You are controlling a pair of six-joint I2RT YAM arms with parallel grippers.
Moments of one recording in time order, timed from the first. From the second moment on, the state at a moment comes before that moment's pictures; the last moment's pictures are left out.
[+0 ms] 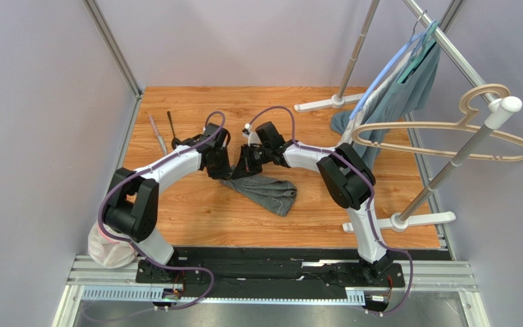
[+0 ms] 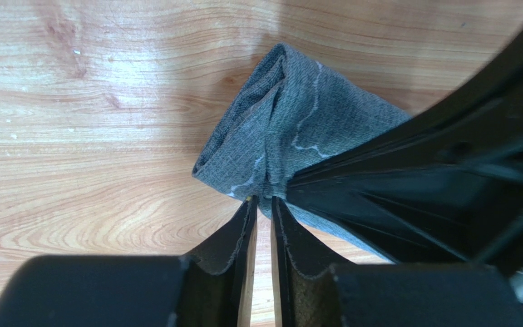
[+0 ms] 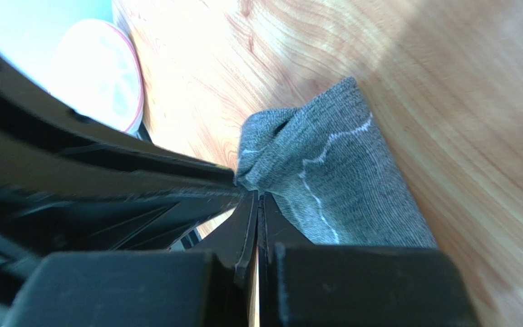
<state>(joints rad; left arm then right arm) -0.43 1.63 1.07 -0.56 0.02 -0.57 0.68 2.20 1.49 -0.03 -0.71 0.70</state>
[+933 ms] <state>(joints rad) -0.43 1.61 1.03 -0.53 0.02 -0.57 0.68 2.22 1.50 -0.05 -0.69 0.70</state>
